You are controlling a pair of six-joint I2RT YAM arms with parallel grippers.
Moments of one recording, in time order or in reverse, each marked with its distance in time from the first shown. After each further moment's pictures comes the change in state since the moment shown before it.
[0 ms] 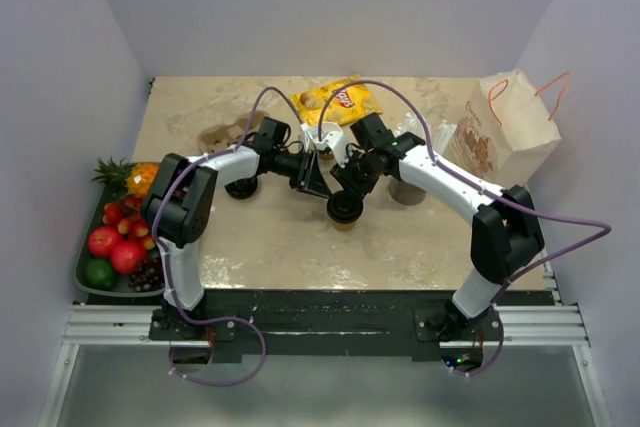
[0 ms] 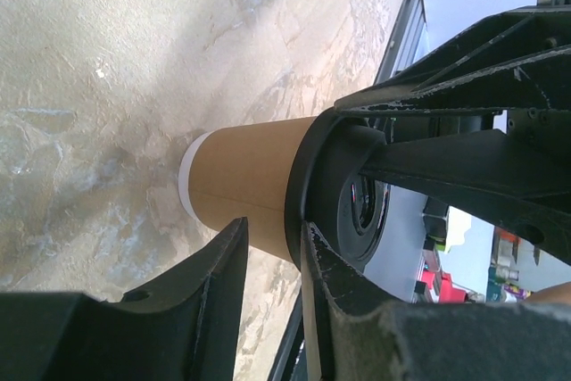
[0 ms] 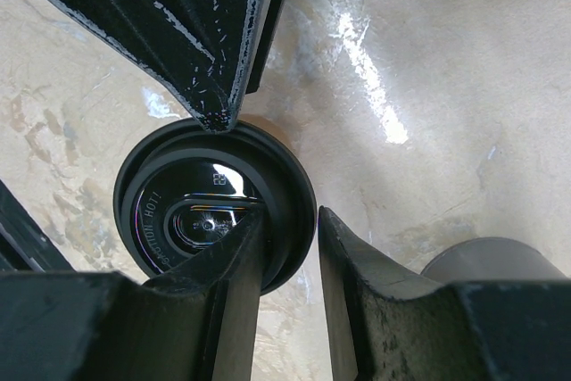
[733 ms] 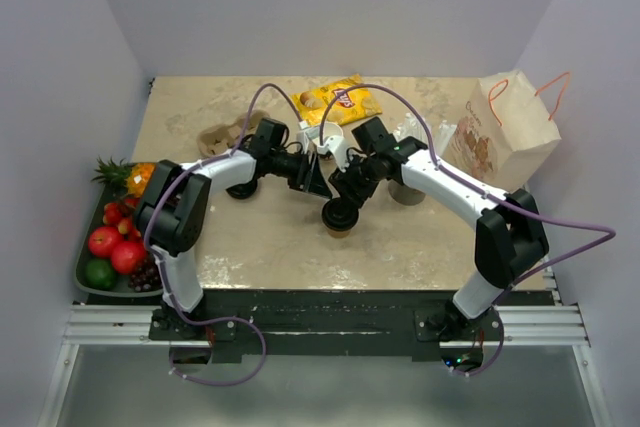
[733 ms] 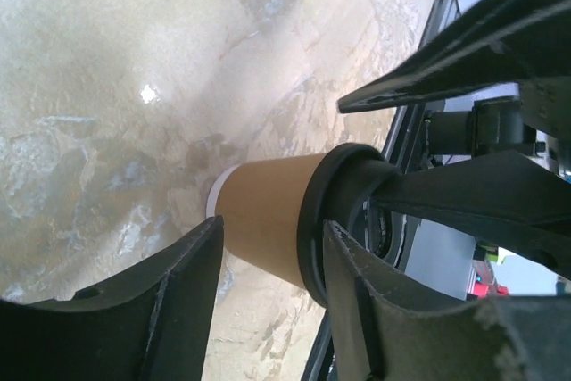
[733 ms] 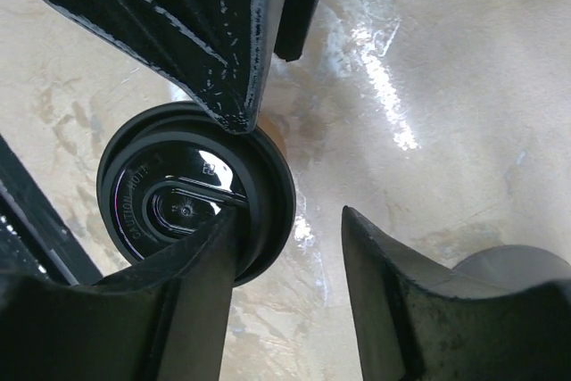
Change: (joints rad) left arm -0.011 -0.074 -0.058 0.059 -0.070 0.048; right arm 0.000 -0.039 -0.048 0.022 -0.045 0.006
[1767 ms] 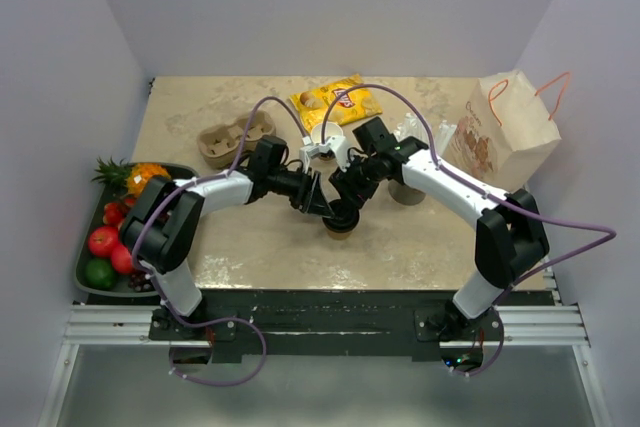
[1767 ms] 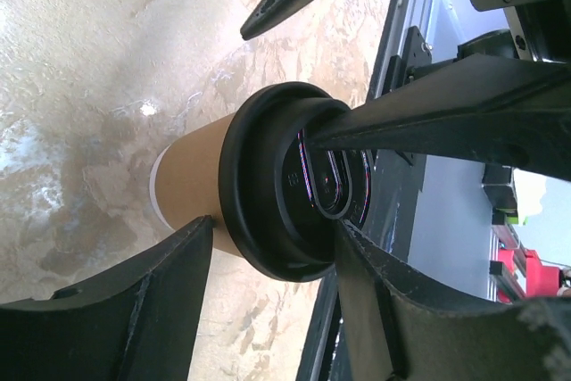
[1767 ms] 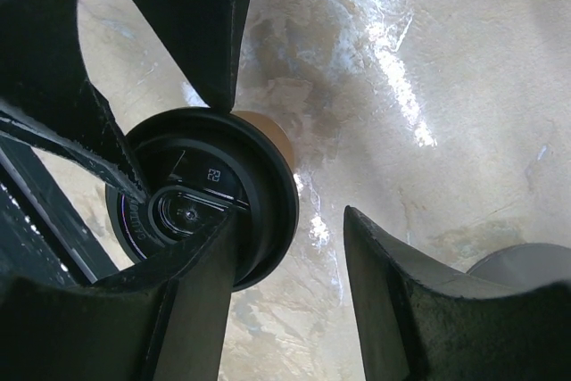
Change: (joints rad) left arm -0.060 -0.145 -0.226 0.184 0.043 0.025; right arm -0.001 0.000 -0.001 -0.013 -0.030 0.038
